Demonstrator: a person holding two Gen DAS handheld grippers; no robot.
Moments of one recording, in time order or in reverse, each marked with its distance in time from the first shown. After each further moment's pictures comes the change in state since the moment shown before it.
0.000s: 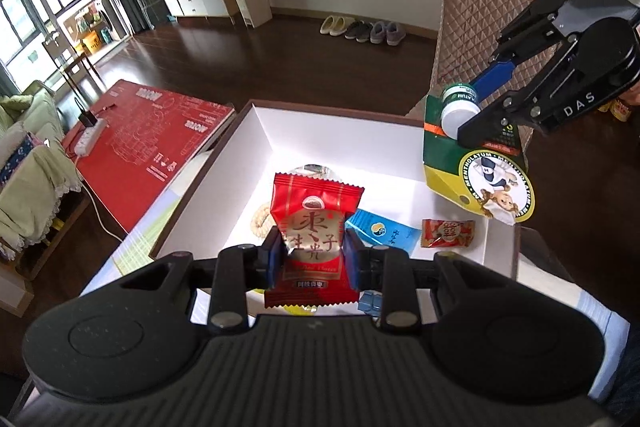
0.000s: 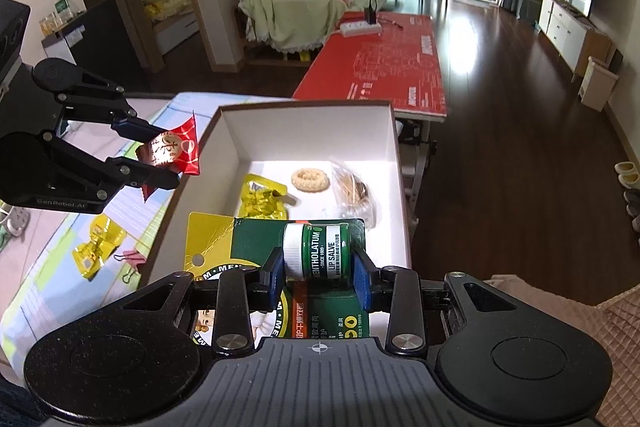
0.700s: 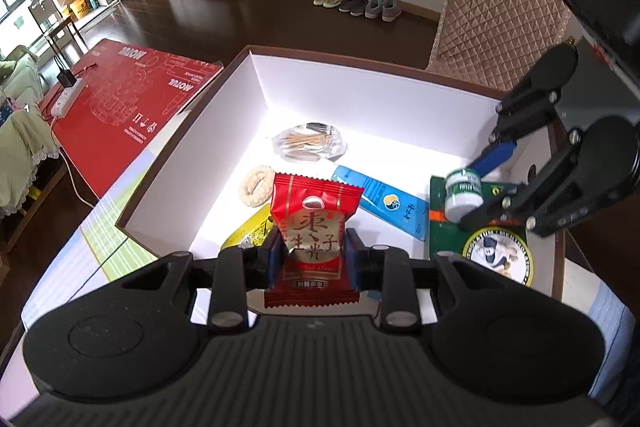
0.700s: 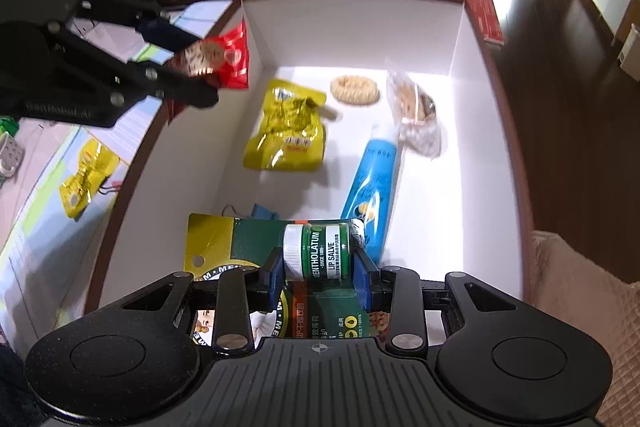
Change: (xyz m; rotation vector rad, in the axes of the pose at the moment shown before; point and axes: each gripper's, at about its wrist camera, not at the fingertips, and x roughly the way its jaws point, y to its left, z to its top) left arm 0.053 0.024 -0.020 -0.050 0.077 -0.060; right arm 0.102 0.026 -0.030 -0.040 0.223 0.055
